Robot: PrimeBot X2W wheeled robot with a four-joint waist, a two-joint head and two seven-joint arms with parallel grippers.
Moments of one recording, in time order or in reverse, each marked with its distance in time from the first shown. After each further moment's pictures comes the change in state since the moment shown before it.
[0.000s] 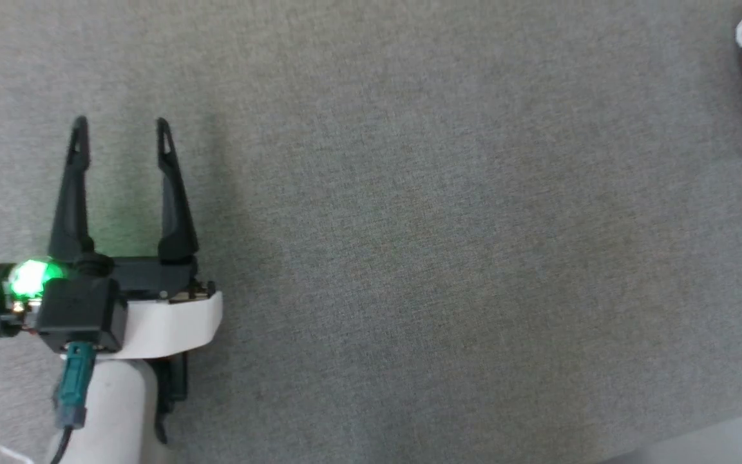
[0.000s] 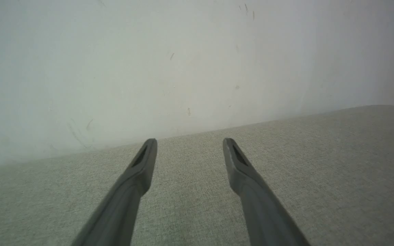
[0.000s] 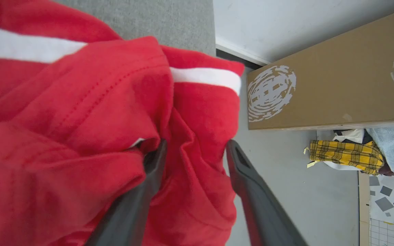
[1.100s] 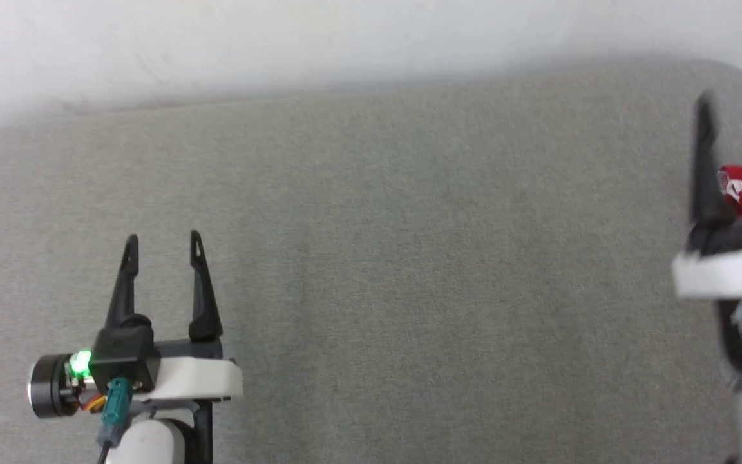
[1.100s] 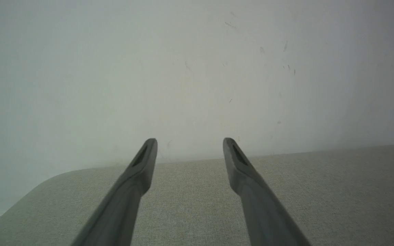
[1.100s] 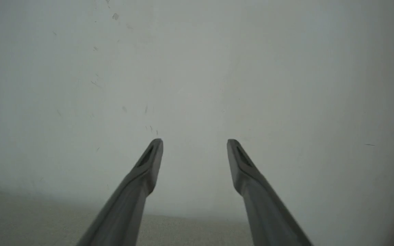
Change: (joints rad) left arm 0.155 -0.087 0.034 0.188 -0.054 -0.013 0.000; right arm 0.683 0.539 -0.734 -0.921 -0.387 0.000 -0.360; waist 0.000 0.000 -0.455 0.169
